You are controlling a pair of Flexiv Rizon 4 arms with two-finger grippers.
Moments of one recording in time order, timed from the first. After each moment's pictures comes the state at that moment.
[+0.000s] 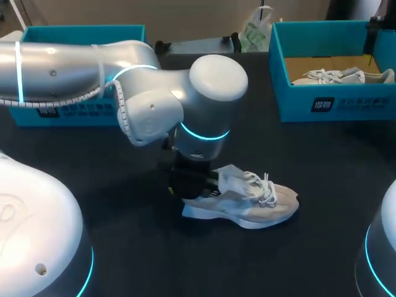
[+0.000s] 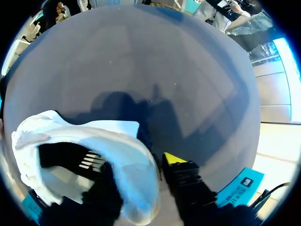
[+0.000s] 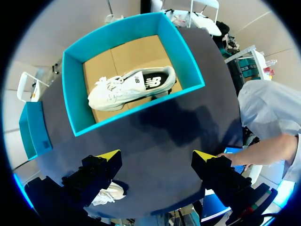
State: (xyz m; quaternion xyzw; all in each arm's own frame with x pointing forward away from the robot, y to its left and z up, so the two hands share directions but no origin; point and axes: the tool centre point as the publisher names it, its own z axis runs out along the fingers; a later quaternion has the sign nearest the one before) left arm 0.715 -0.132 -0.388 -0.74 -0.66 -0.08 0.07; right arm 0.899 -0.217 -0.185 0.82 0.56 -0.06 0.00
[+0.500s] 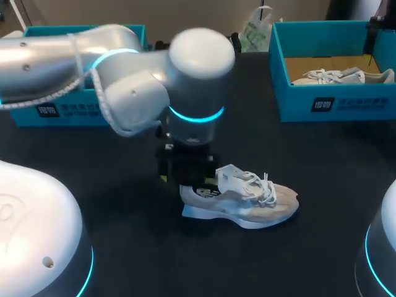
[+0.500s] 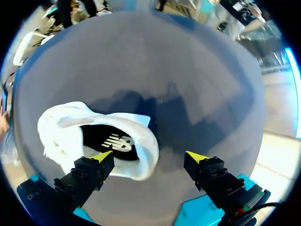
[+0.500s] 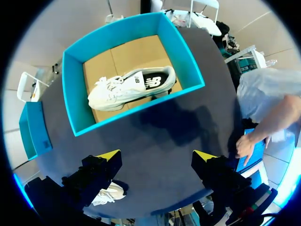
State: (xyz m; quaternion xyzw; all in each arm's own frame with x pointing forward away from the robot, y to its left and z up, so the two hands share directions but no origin) left arm 0.714 -0.139 -0.327 -0.70 -0.71 -0.05 0.02; right arm 0.899 -0.217 -0.185 0.82 0.56 -0.06 0.00
